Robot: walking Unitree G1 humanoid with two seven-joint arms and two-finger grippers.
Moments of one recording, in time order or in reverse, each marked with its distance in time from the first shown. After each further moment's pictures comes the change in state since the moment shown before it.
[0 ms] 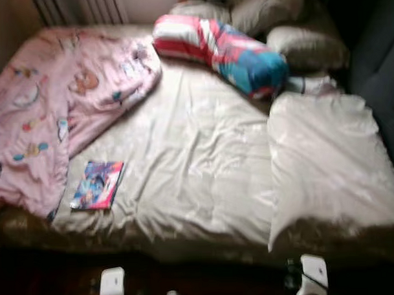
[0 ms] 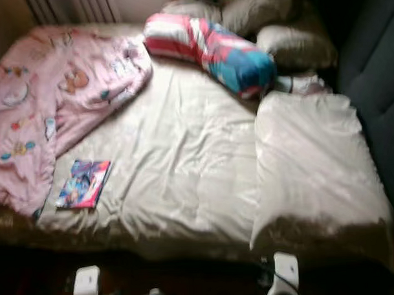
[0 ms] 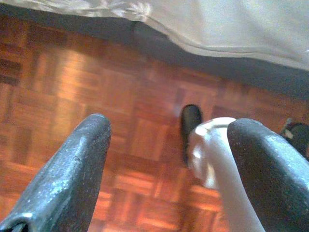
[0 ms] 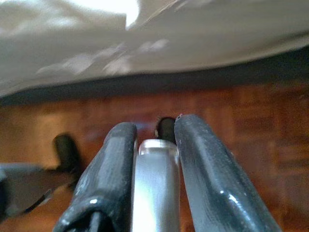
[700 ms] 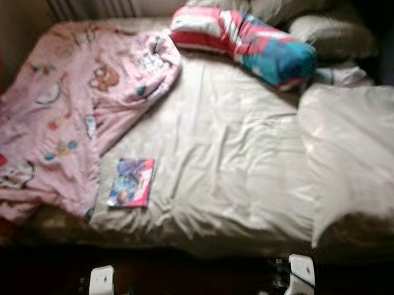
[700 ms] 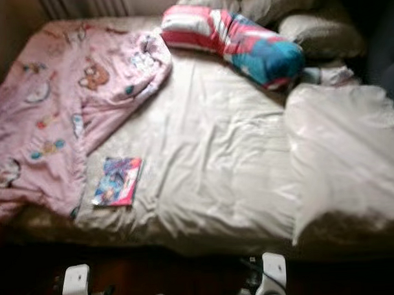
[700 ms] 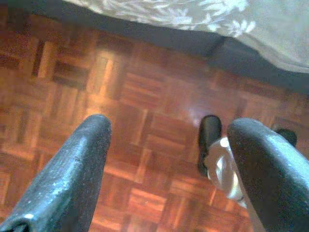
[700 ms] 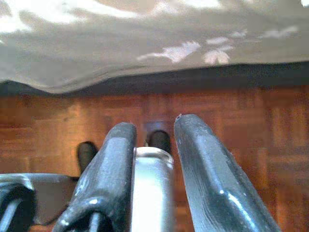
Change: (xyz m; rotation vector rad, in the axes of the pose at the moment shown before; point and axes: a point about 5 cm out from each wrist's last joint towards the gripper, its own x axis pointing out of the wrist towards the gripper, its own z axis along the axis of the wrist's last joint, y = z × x) left arm 0.000 -0.006 -0.003 -0.024 0.006 -0.014; right arm 0.001 -0.001 0.007 -0.010 -0.019 0.001
